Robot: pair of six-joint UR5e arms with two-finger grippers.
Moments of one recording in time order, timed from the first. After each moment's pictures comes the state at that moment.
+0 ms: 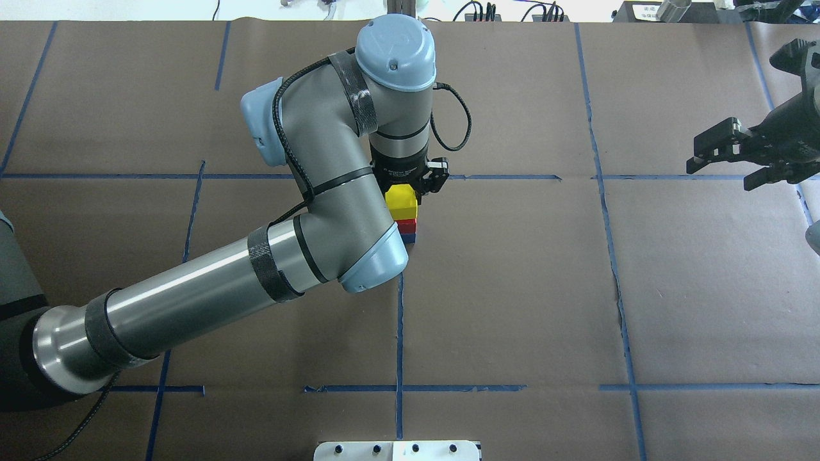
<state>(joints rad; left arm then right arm) -0.61 -2.60 -1.40 -1.40 -2.02 -1.17 1.12 -1.48 2.03 -1.56 2.33 0.93</state>
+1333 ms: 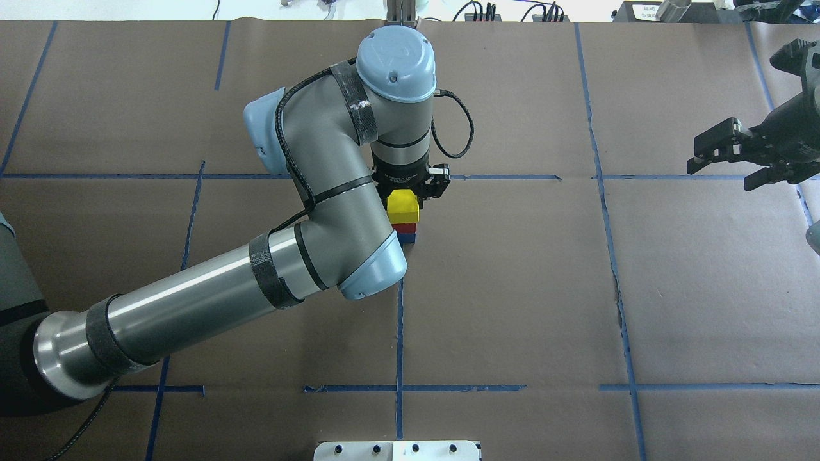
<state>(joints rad) -0.60 -2.60 -1.40 -1.43 -2.01 -1.16 1.12 -1.48 2.03 -1.56 2.33 0.93</state>
